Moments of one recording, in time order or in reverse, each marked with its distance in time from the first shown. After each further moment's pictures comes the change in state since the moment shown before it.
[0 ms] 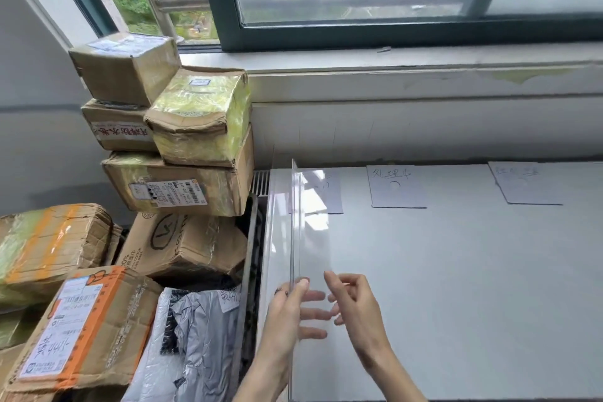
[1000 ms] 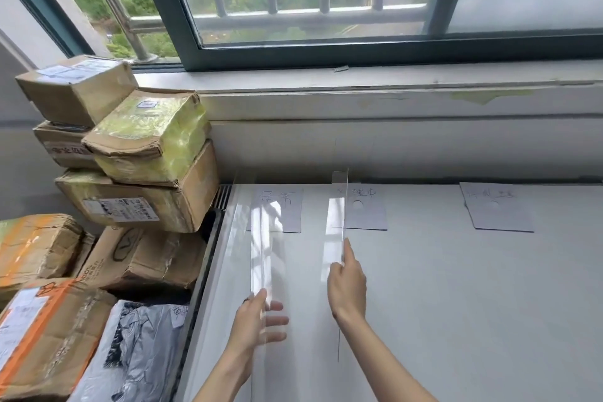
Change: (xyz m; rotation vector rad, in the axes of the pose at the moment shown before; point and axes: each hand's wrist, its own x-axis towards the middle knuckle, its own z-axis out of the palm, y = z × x) left_hand 0.058 -0.028 0.076 0.009 0.178 -0.087; right_hand 0.111 -0.016 -0.095 -0.315 0.180 -0.136
